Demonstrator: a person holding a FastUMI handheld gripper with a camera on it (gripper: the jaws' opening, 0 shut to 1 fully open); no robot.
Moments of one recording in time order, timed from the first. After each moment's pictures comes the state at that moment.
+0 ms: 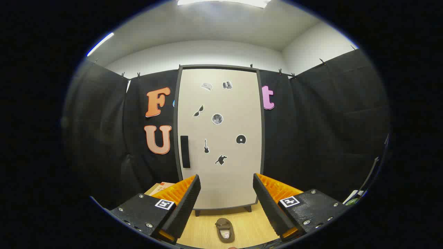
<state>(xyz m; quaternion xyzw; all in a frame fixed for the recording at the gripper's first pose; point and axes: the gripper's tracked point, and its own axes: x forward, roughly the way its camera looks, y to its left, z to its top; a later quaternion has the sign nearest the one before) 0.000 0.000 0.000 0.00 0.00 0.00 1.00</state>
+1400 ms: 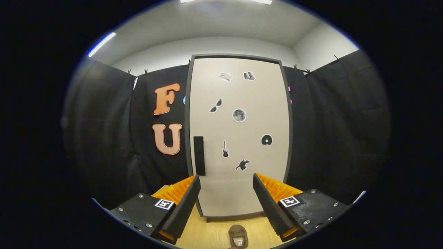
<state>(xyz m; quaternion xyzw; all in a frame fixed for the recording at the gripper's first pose) 0.080 0.081 0.000 0.00 0.01 0.06 1.00</state>
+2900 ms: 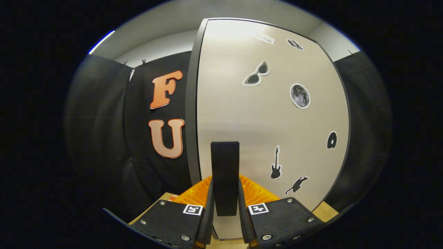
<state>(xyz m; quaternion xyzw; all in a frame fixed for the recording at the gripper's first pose) 0.250 0.172 -0.024 0.00 0.03 0.07 1.00</state>
